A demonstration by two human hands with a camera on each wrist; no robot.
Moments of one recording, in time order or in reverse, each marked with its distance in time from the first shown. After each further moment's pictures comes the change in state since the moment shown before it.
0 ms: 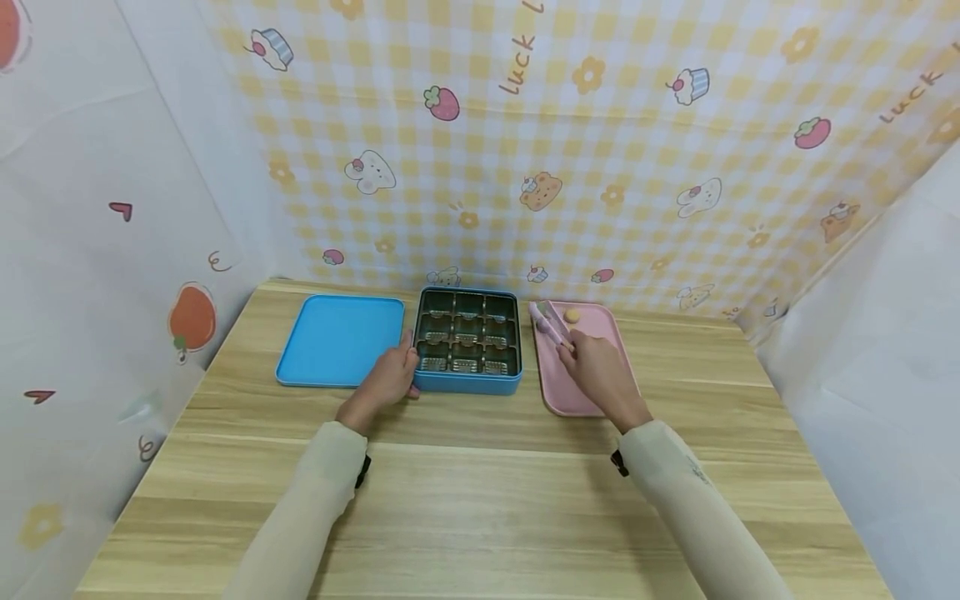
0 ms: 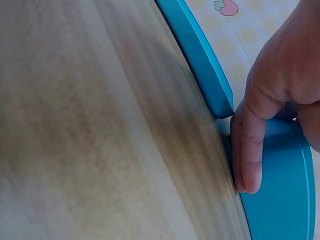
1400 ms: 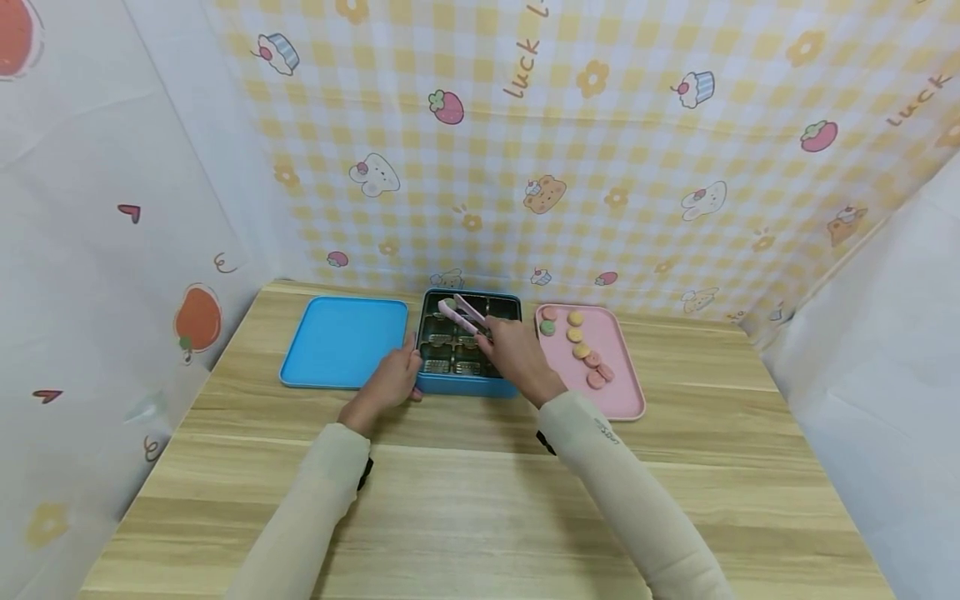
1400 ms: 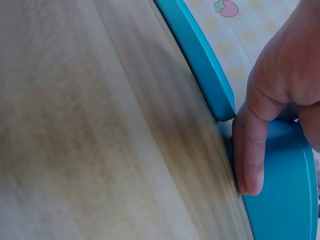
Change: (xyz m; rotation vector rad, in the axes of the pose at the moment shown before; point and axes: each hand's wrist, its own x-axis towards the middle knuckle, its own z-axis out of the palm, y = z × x) left_hand 0.000 0.000 0.001 -0.018 0.018 0.007; right_hand 0.051 -0.099 0.044 -0.016 -0.071 -0.148
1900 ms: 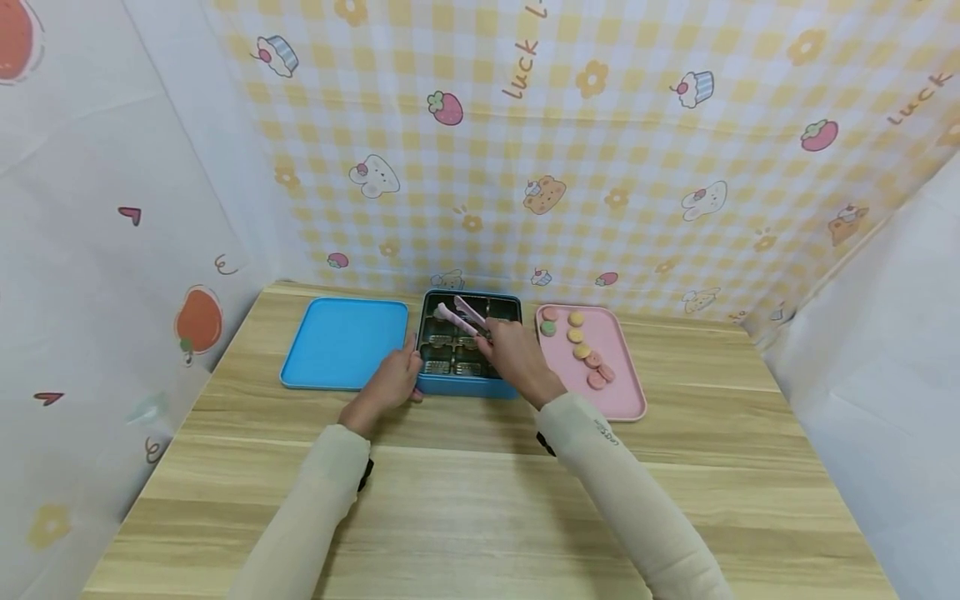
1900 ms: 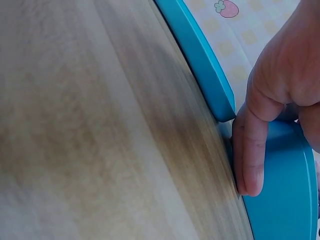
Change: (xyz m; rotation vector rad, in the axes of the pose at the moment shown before) left_hand 0.001 -0.001 0.000 -0.006 -0.001 -0.015; right_hand 0.000 0.000 0.001 -0.004 -0.005 0.017
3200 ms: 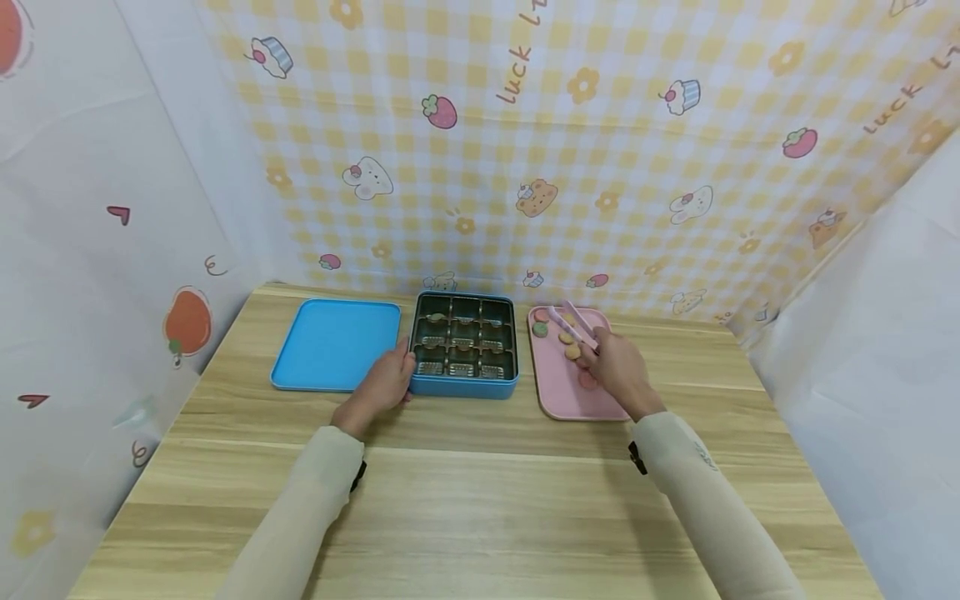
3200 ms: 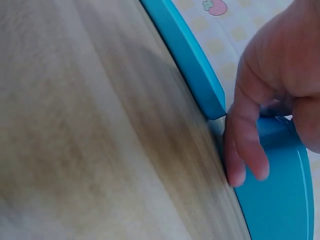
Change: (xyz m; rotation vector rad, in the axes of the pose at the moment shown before) left_hand -0.003 0.002 -0.003 0.076 0.020 0.018; right_hand -0.065 0.141 -0.043 -0.013 0.052 0.255
